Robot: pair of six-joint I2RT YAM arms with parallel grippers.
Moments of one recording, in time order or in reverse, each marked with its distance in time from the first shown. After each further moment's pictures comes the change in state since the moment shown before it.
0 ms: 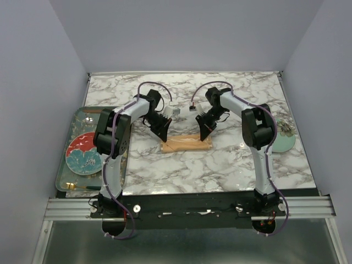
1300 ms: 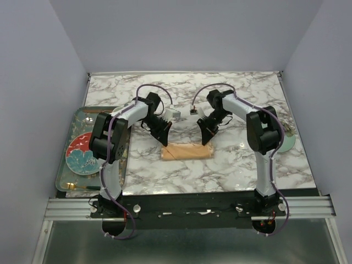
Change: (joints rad) left arm -0.021 -0.101 -0.099 -0.014 0.059 0.012; right arm 0.021 -0.150 -0.150 -0.021 -0.036 -0.023
